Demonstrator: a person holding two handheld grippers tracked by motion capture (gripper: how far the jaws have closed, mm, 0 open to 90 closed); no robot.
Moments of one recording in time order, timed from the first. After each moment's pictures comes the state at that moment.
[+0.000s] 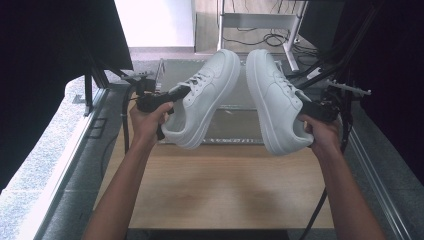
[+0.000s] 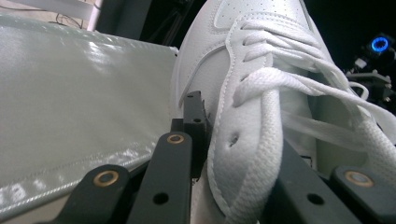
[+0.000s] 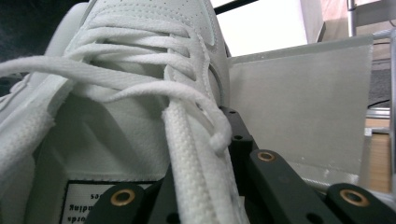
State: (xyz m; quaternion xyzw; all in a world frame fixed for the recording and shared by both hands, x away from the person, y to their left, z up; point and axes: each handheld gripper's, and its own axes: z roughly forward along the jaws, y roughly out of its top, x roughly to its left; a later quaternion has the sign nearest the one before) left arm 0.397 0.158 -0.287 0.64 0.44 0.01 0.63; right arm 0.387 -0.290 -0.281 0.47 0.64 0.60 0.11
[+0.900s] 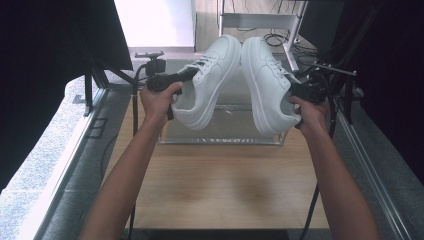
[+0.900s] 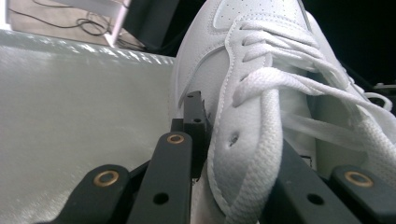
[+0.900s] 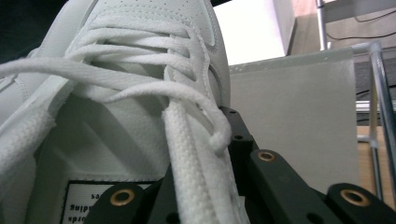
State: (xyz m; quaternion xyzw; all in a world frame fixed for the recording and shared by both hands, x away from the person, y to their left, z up) left arm 0.445 0.141 -0.264 0.64 0.48 0.04 0.60; right arm 0.433 -0.269 -0.267 0.52 0.62 0.57 0.13
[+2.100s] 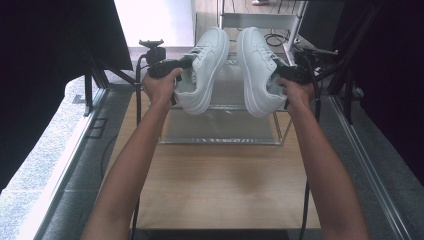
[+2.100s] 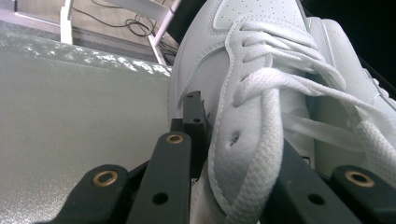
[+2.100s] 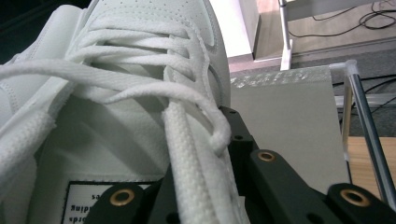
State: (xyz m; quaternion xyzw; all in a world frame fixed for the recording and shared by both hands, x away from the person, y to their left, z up) left arm 0.488 0.142 -0.262 0.60 0.56 0.07 0.56; right arm 0.487 -0.242 -0.255 0.56 0.62 0.52 0.17
